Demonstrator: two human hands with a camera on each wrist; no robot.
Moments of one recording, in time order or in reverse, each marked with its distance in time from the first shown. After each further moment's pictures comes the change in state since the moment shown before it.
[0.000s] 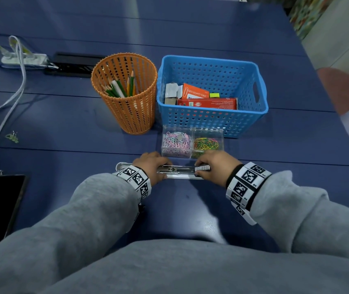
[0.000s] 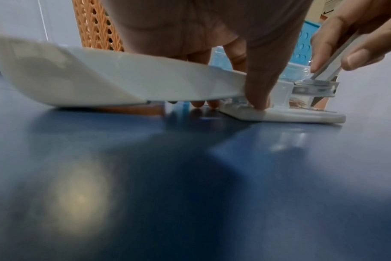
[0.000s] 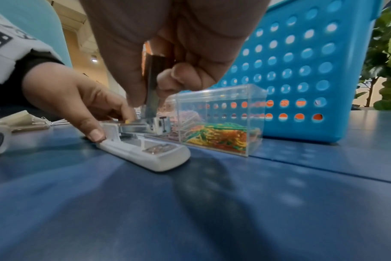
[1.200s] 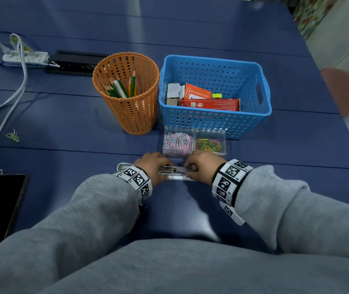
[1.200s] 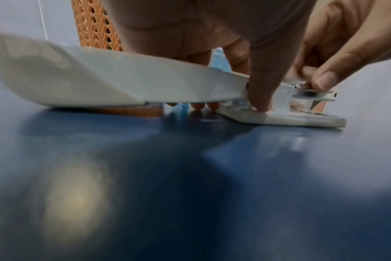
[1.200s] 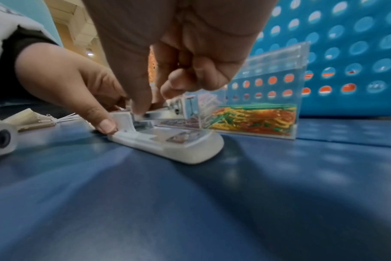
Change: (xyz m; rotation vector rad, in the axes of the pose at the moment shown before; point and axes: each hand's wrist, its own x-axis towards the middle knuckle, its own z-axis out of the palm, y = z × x) left_hand 0.002 0.000 -0.001 0.025 -0.015 0.007; right_hand 0.028 -0.017 0.007 -0.017 -0.122 0.005
